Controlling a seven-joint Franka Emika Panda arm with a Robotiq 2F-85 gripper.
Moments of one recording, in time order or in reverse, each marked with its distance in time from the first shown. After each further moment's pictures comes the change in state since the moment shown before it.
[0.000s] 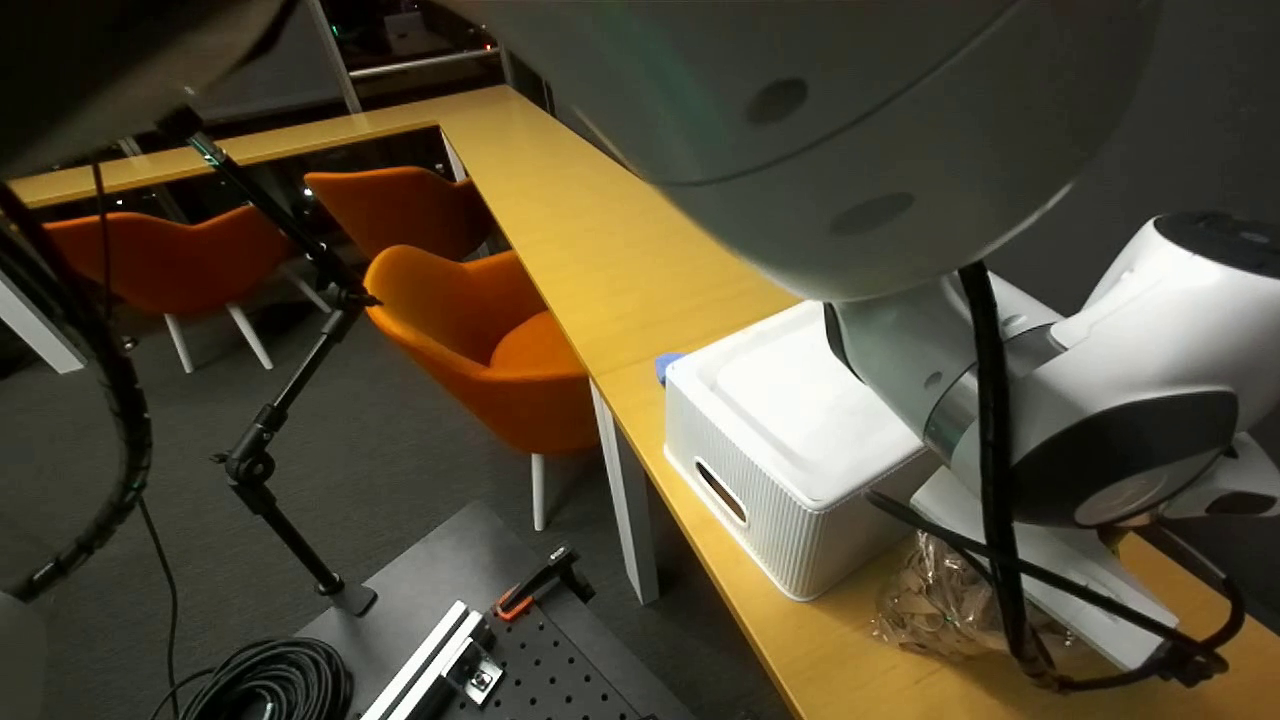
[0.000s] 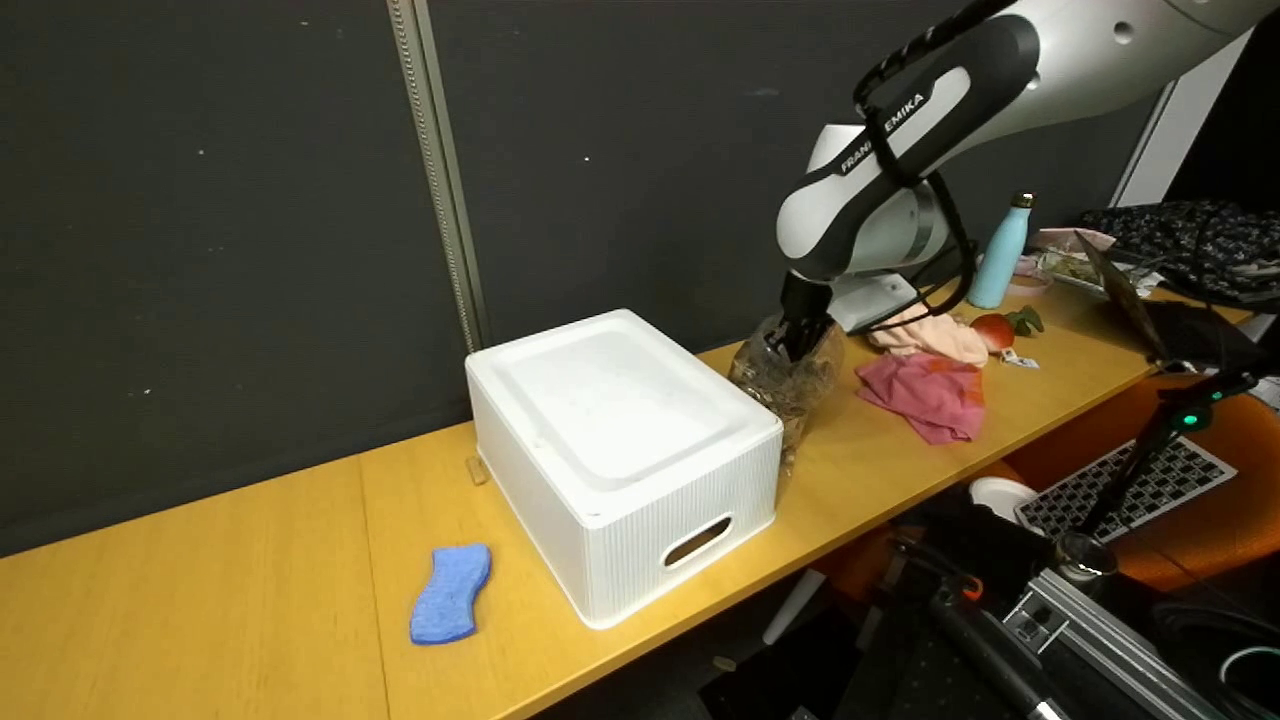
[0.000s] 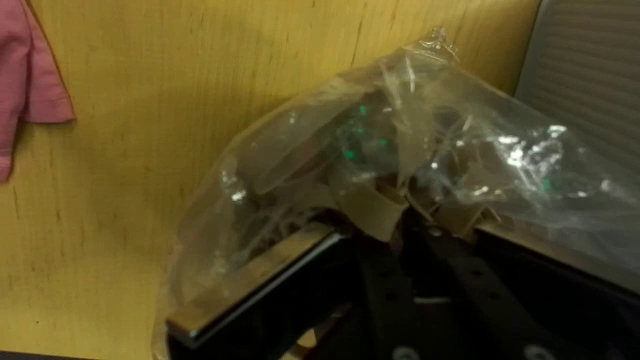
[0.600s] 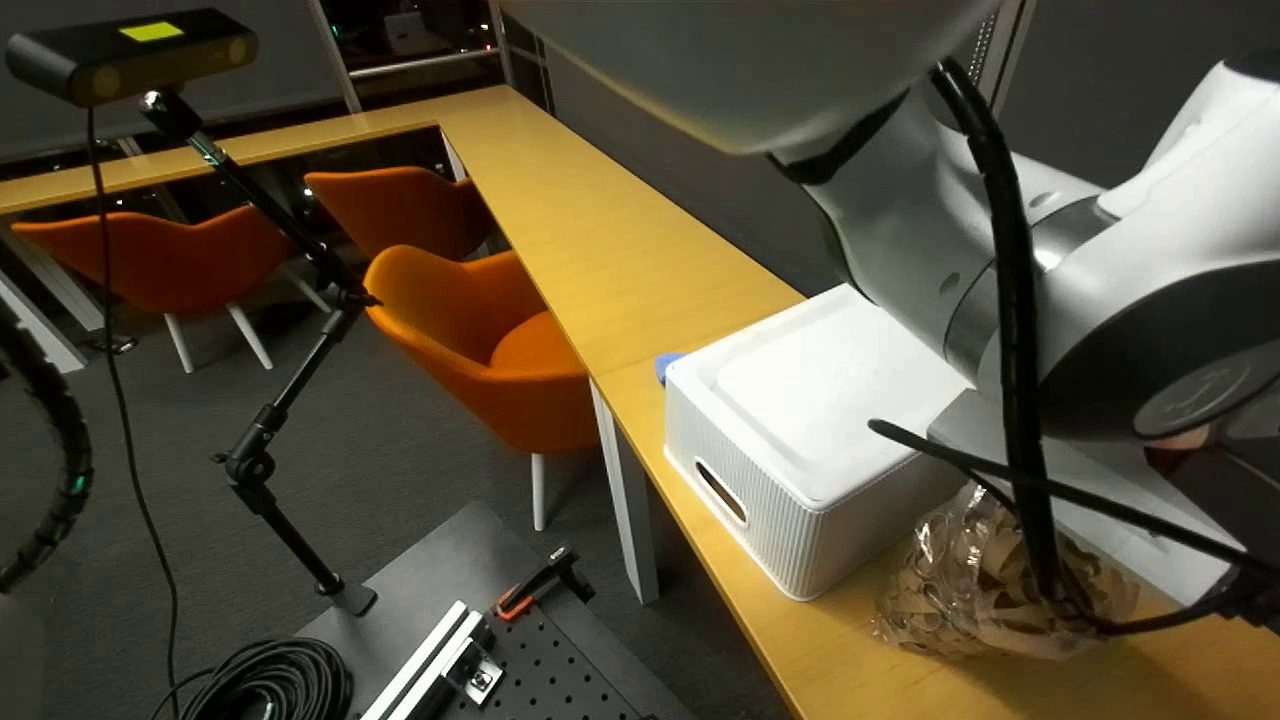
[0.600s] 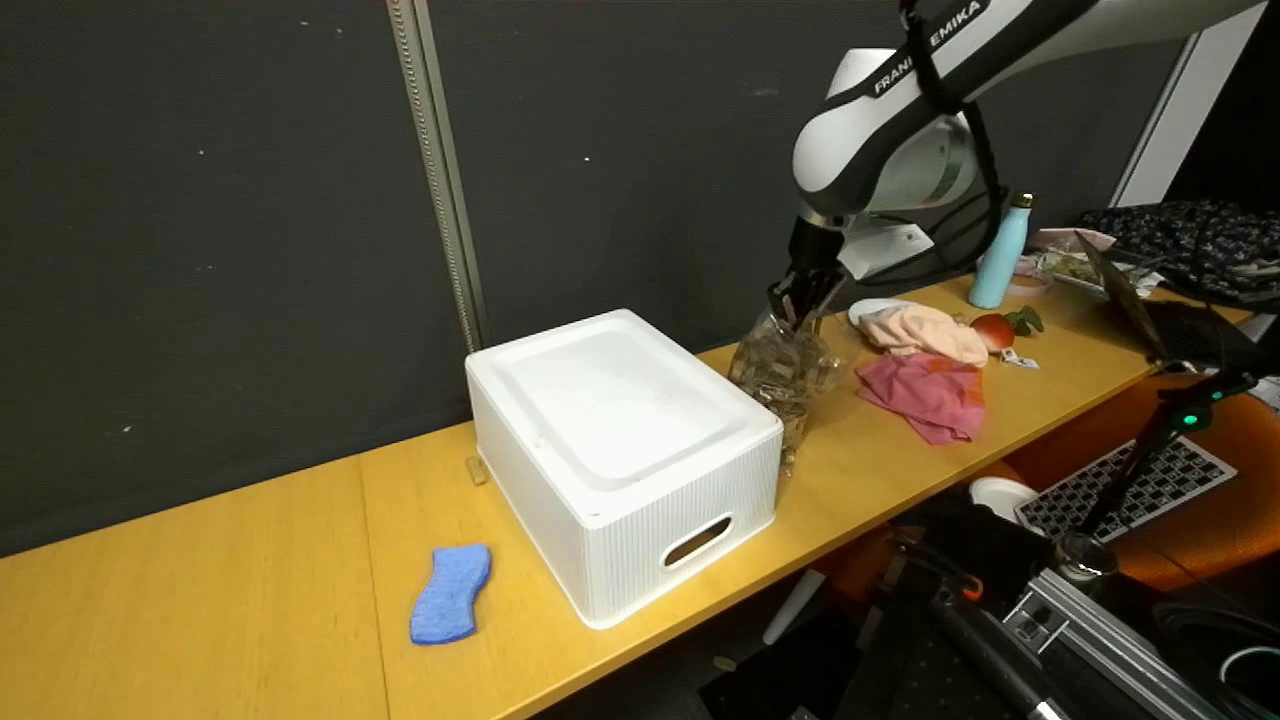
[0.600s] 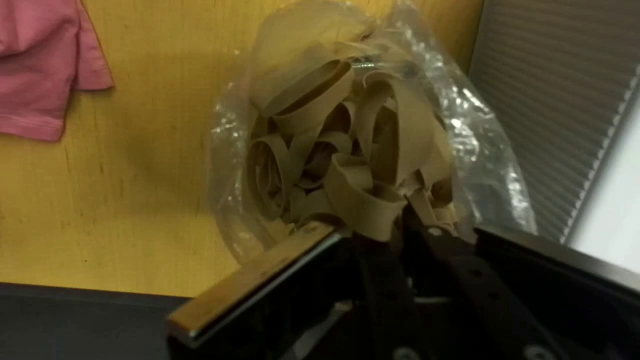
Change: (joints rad) arm 0.012 -0.144 -0.012 -0.024 -0.007 -0.066 0.040
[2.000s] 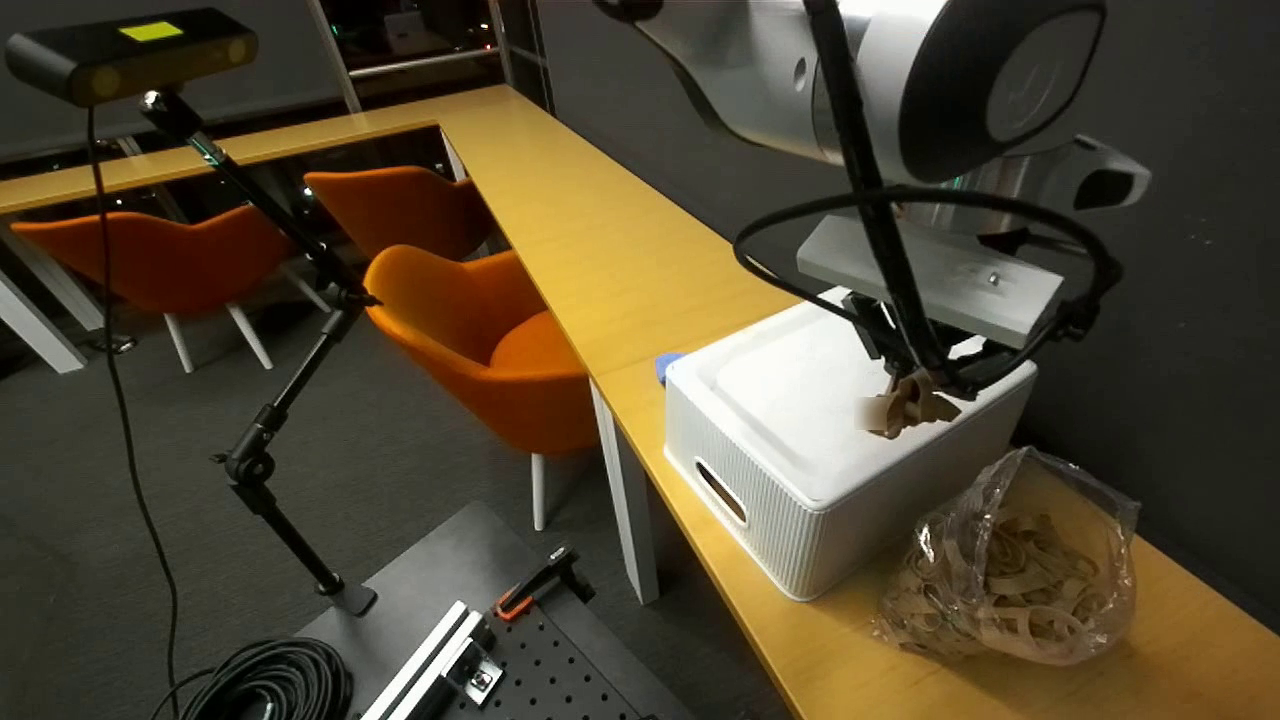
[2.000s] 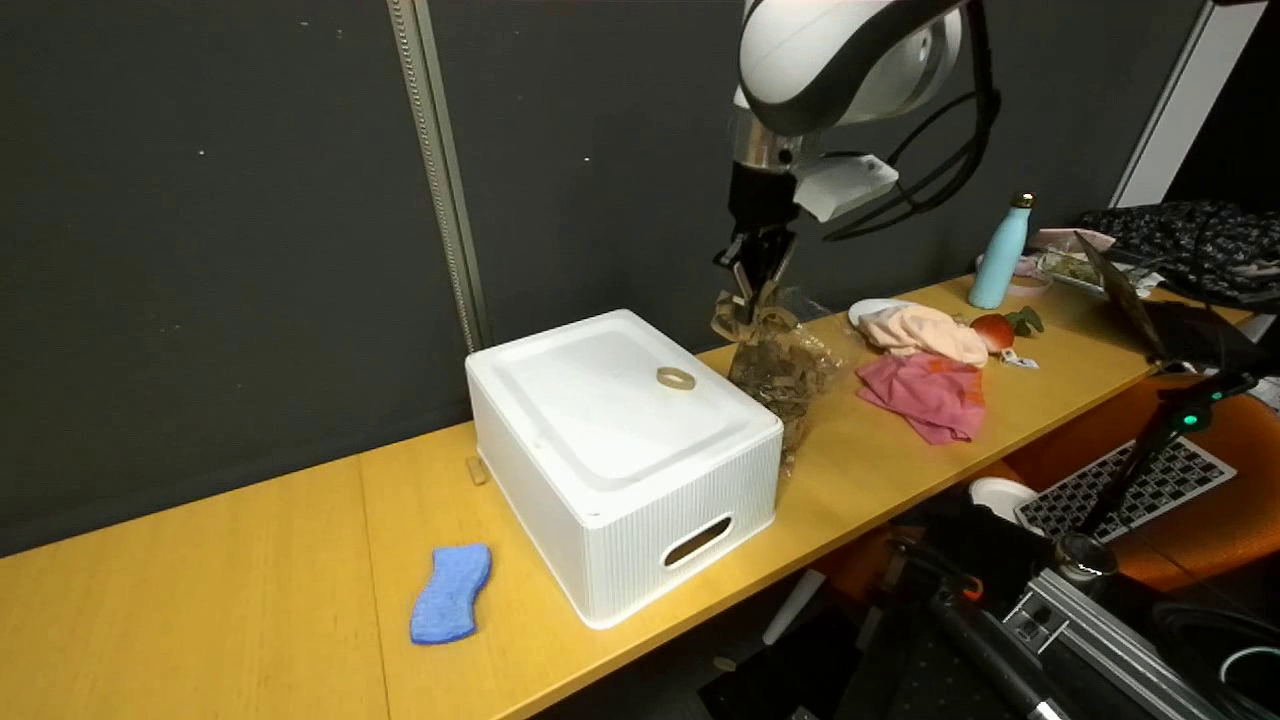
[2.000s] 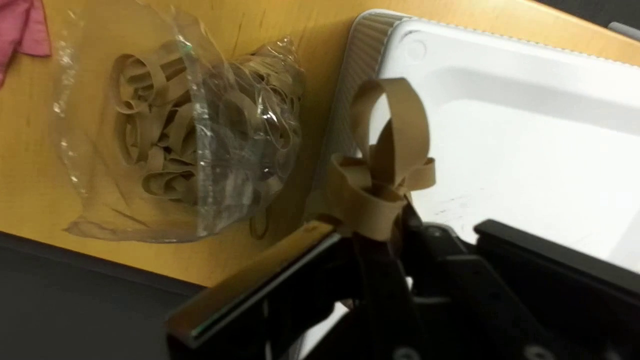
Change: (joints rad) arm 0.182 -0.134 0.025 0.048 -0.108 -0.267 0.091
